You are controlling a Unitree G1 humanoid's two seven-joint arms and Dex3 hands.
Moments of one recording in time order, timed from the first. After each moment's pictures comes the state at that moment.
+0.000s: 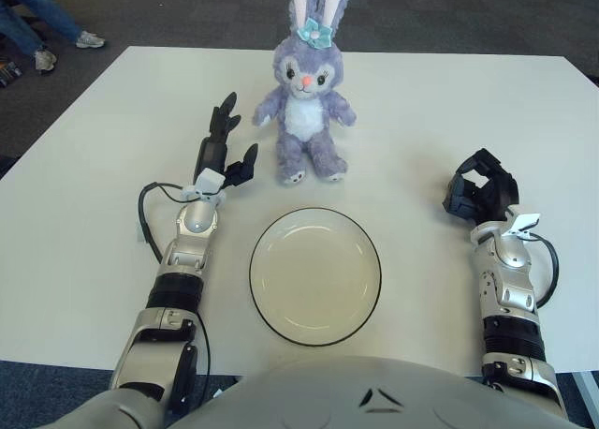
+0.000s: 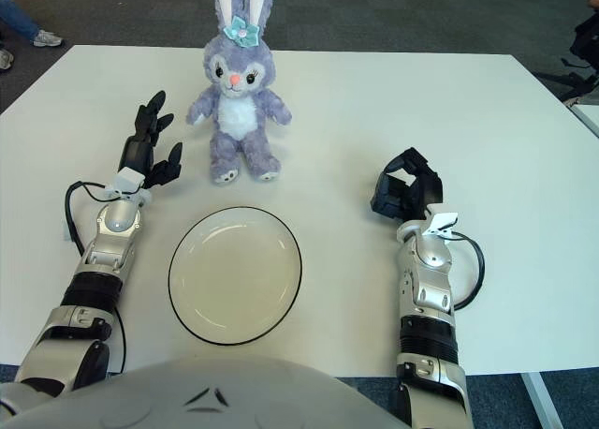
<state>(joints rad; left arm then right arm) -0.22 0.19 0.03 0.39 0.23 -0.49 0.12 -0.03 -0.13 -0.27 0.14 0.14 -0.16 0.02</state>
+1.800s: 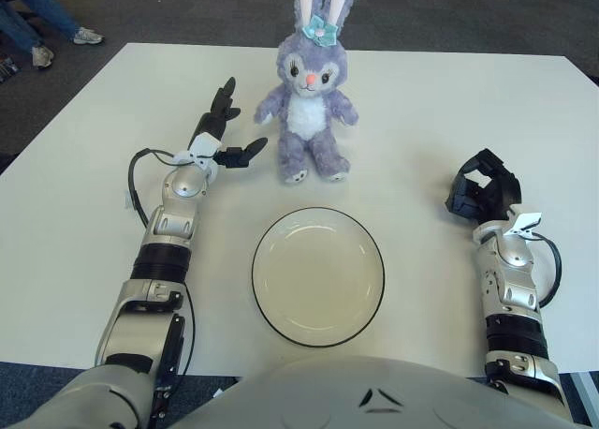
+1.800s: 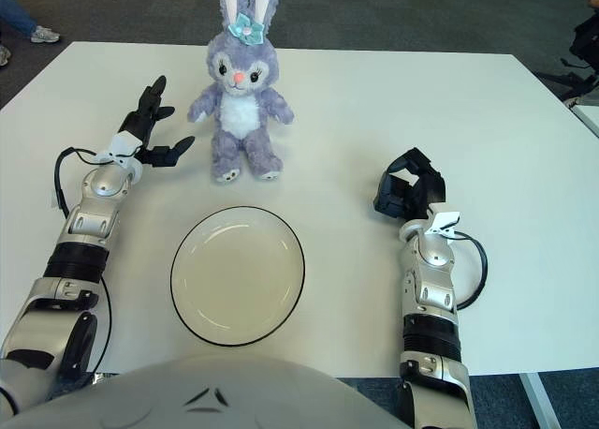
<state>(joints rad) -0.40 0.28 0.02 0.31 0.15 -0.11 -0.10 -0.05 -0.14 -0.27 0.18 0.14 -0.18 0.01</state>
